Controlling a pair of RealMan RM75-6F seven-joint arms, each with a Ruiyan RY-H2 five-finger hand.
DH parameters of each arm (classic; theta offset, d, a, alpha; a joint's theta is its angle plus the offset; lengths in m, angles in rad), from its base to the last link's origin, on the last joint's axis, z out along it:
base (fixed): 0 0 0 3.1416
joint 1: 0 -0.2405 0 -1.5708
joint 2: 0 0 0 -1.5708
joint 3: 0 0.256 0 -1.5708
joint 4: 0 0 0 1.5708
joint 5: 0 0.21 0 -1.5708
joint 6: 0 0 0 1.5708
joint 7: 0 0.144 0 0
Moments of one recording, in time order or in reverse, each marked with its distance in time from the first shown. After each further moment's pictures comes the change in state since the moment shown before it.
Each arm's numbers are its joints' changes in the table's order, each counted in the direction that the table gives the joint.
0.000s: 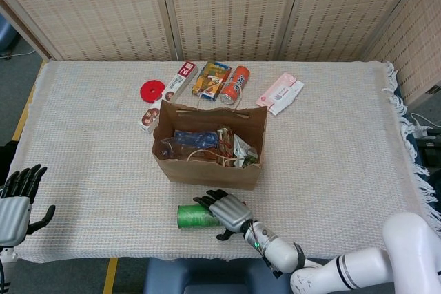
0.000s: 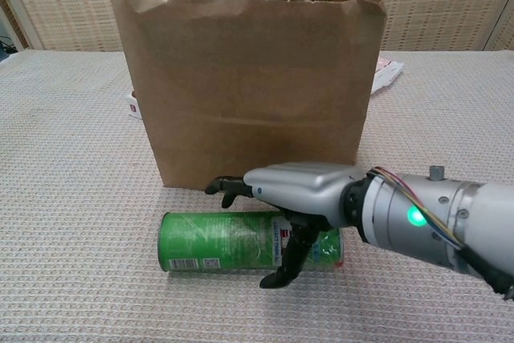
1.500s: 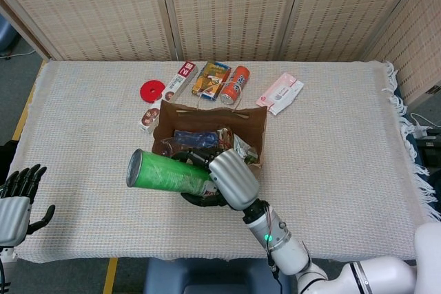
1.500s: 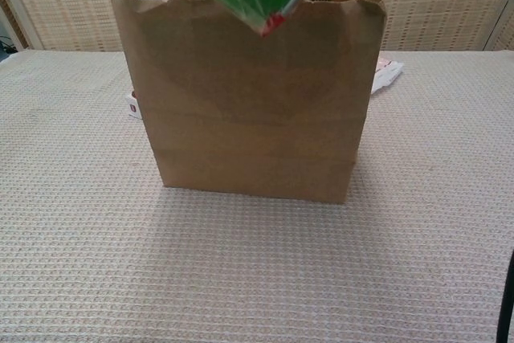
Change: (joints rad) left arm -0.001 0.003 -0.001 -0.002 -0.003 0.003 0.010; right arm 0.119 -0.081 0.328 -0.308 -0.426 0.363 0.201
